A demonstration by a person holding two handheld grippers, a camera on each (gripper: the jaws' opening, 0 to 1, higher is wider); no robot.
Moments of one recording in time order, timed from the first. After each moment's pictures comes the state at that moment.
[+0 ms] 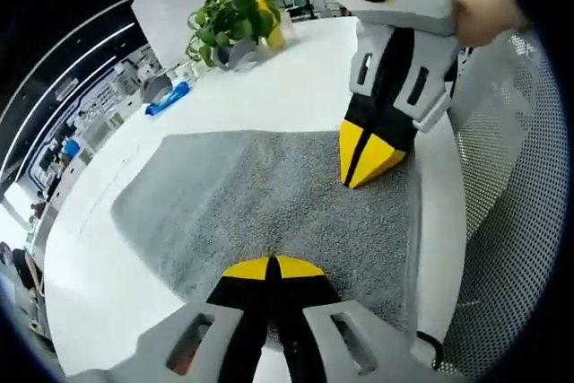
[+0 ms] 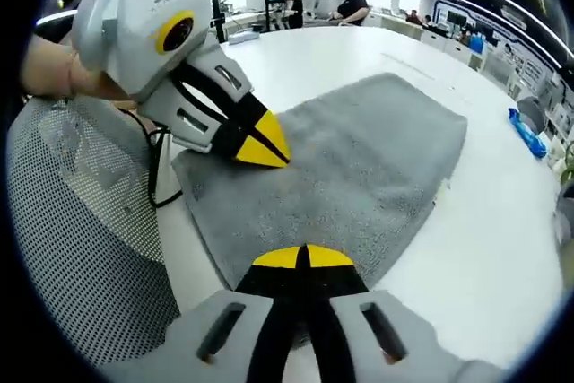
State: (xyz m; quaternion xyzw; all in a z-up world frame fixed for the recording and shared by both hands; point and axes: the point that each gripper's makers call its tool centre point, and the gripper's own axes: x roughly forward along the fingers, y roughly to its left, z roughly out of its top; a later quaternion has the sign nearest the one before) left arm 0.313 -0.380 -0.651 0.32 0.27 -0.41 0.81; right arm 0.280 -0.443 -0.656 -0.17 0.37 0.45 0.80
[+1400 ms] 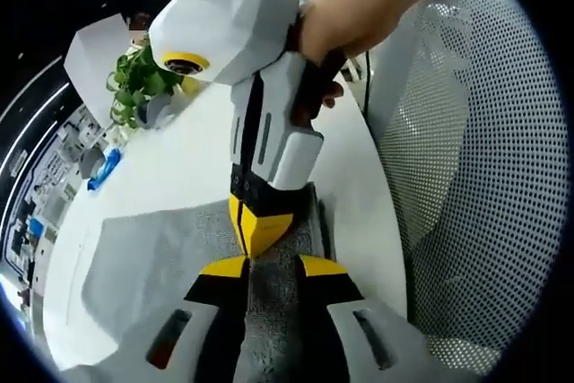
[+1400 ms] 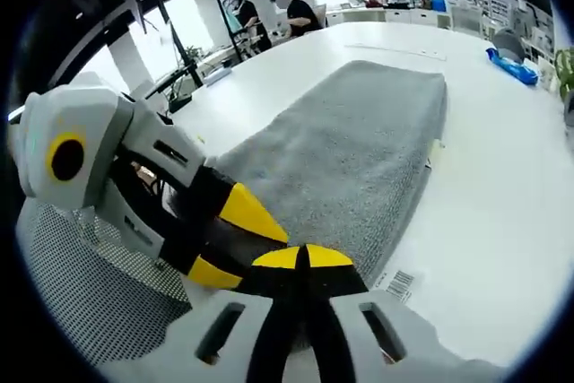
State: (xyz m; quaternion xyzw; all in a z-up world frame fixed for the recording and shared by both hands) left arm 0.260 -0.452 -0.645 0.38 0.19 -0.56 0.72; right arm 0.281 -0.445 -0.655 -0.04 0.40 0.42 0.81
